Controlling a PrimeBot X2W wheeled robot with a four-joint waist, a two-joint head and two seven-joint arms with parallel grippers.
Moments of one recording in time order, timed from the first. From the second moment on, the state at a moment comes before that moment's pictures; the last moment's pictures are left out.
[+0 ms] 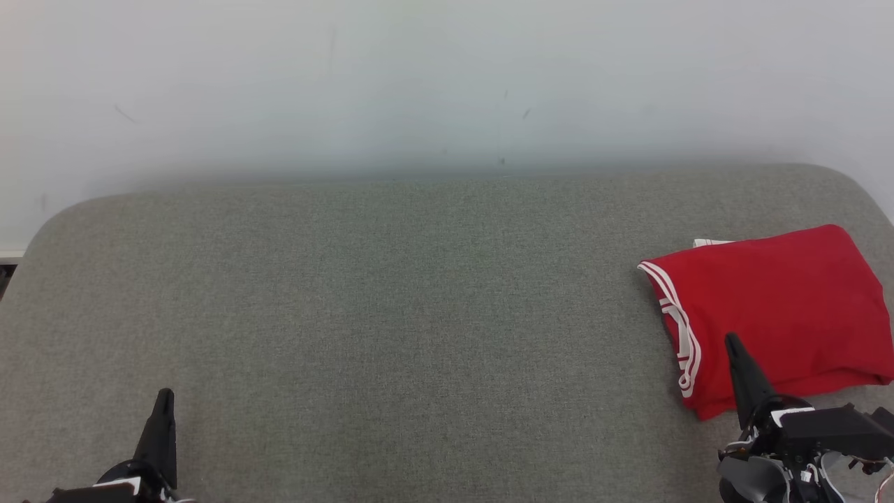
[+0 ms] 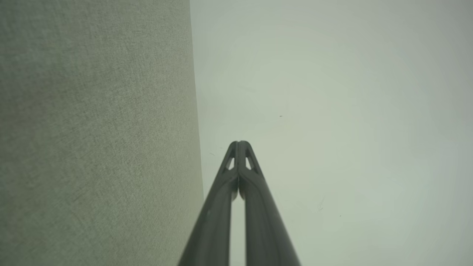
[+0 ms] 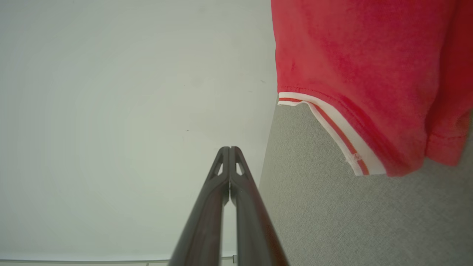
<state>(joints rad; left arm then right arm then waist) -0.09 0.04 0.09 0.30 -1.59 -0.12 0.11 -0.11 -0.05 -0.13 0.30 1.60 0.12 0.11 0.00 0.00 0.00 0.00</state>
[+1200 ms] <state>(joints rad) -0.09 0.04 0.09 0.30 -1.59 -0.12 0.11 -0.11 -0.05 -0.13 0.30 1.60 0.12 0.11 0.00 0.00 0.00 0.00</state>
